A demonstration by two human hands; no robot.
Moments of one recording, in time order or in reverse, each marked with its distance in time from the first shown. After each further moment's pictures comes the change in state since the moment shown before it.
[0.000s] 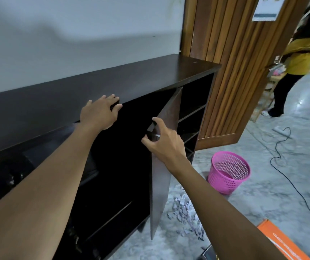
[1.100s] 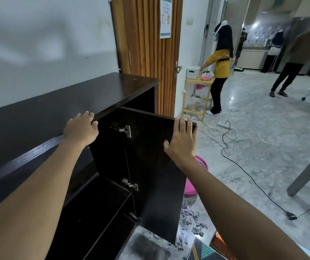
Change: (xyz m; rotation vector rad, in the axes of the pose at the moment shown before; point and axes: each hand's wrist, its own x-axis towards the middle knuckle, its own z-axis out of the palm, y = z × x) left_hand 0.076 0.107 0.048 0.071 -0.069 0.228; right_hand 0.017 0.149 -0.107 -0.745 0.279 0.375
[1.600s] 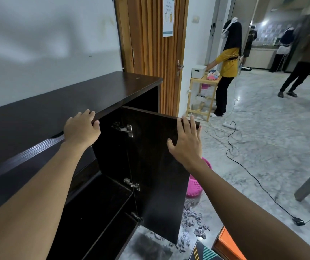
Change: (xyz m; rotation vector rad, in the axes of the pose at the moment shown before) left_hand 0.003 0.001 0.011 0.002 0.112 -0.009; right_hand 0.007 0.023 0.013 0.170 0.065 -0.114
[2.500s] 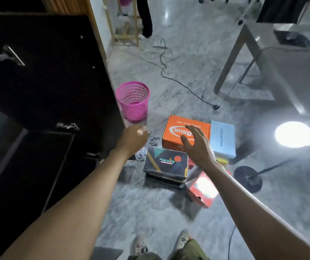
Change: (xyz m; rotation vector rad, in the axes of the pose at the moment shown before) left_hand -0.292 0.247 0.131 -0.696 -0.799 0.301; right_hand -0.375 0.149 -0.059 0.325 -0.167 0.733
